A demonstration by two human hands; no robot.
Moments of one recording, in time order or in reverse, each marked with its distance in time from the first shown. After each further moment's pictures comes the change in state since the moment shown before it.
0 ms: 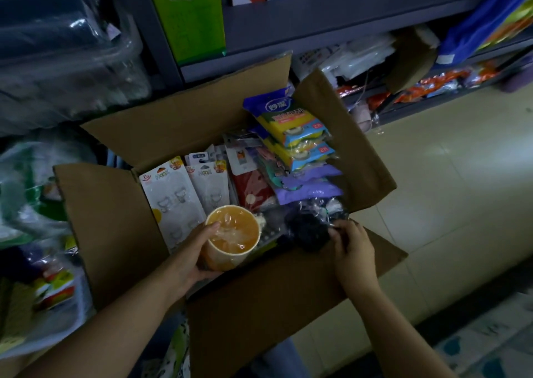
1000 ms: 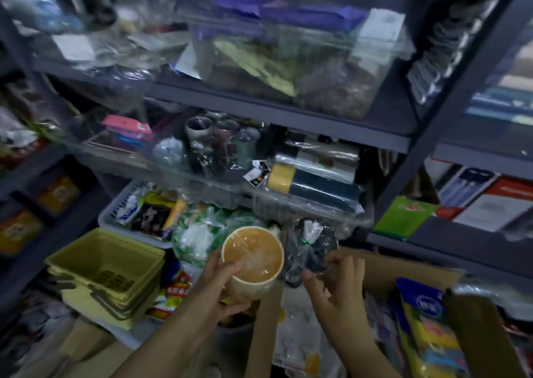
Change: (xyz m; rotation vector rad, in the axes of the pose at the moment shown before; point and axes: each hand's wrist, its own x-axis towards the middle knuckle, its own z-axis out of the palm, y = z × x) left_hand -0.184 0.068 -0.140 -0.630 0.313 0.599; right_hand -0.053 -0.322 0.069 0.315 -0.420 -0.815
